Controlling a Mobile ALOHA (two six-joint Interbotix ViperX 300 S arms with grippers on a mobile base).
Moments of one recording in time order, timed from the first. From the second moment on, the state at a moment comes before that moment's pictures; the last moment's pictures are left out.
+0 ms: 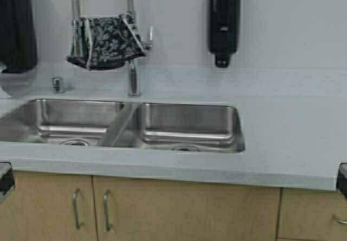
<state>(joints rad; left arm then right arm) -0.02 -0.99 1.26 0.00 -0.36 -0.05 0.14 -0.98 1.15 -0.11 -0.27 0.11</state>
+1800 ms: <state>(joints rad) -0.02 -1.18 1.31 0.00 -0.32 -0.09 0.50 0.17 0.89 -0.14 -0.70 0.13</state>
